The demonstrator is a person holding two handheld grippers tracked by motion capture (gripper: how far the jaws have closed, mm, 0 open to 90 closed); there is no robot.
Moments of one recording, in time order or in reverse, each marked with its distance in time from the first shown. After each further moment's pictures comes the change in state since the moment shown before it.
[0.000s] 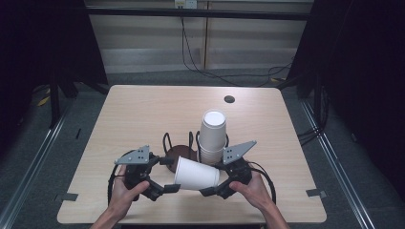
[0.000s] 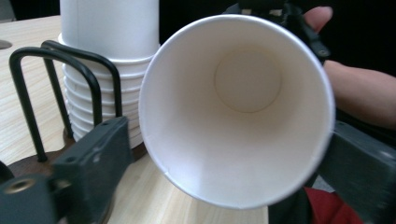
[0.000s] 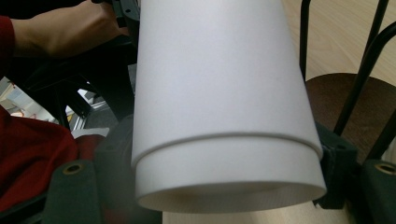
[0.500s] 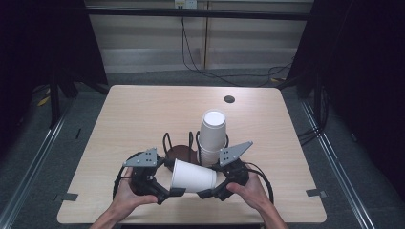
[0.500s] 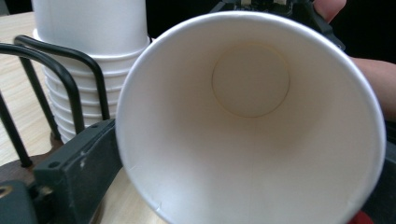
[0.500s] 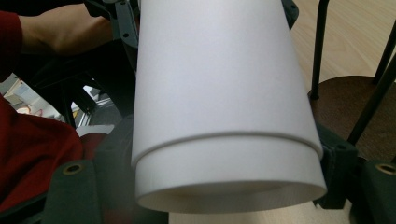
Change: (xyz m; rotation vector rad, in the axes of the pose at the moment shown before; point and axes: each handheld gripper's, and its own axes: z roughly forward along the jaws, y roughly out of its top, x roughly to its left) left arm -0.007 0.001 0.014 0.038 -0.023 0.012; right arm 0.003 0.003 0.007 0.009 0.023 -0.011
